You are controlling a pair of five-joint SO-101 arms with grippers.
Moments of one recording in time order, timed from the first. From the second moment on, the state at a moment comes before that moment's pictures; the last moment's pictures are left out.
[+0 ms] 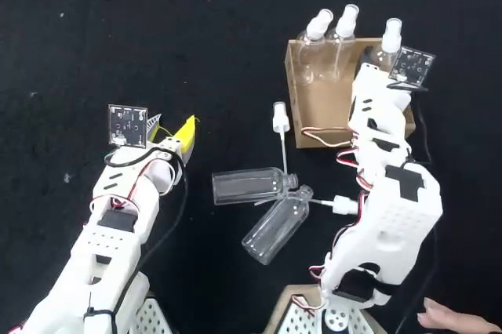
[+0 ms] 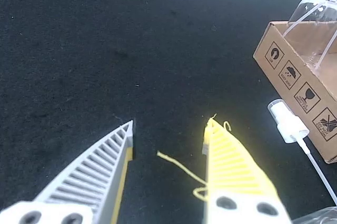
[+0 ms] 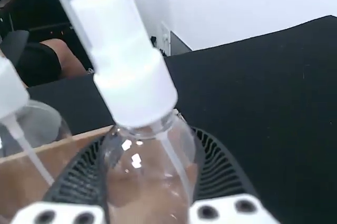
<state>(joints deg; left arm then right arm) 5.5 -51.5 84.7 -6.9 3.8 17.5 27.9 31.3 -38.1 -2.5</state>
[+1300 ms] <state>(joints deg) 5.5 -51.5 84.7 -6.9 3.8 15.0 27.9 31.3 -38.2 -2.3</state>
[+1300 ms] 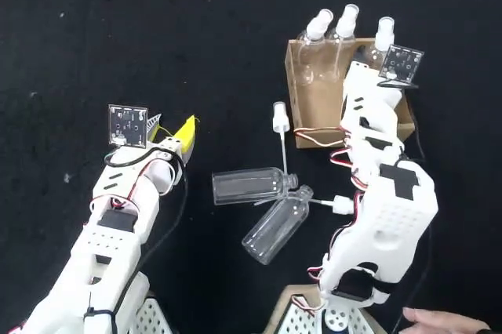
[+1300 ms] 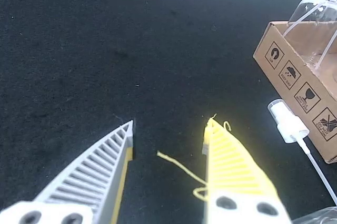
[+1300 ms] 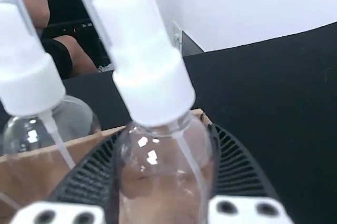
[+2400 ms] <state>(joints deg) 5.5 -51.5 84.7 -6.9 3.8 14.9 27.2 33.9 -38.2 -2.4</state>
